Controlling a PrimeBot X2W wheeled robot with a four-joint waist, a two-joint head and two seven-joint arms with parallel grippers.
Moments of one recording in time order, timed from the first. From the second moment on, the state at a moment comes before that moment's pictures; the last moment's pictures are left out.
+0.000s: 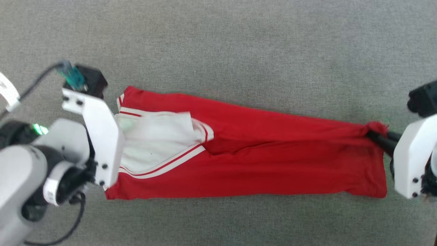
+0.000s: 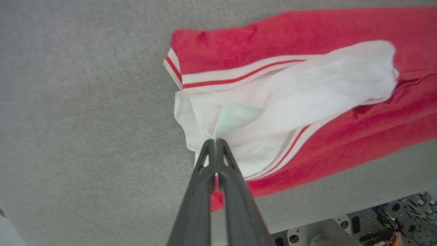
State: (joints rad) left arm -0.75 0.91 -0.75 -0.32 -0.94 0.47 1.04; right arm -0.30 -0.40 -0.02 -0.37 0.56 0.13 1.17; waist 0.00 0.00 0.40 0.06
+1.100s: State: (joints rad) left arm -0.51 0.80 -0.59 -0.14 -0.92 0.27 0.31; right arm -0.15 -0.35 -0.19 -0.25 0.62 0.13 1.06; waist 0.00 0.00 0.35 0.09
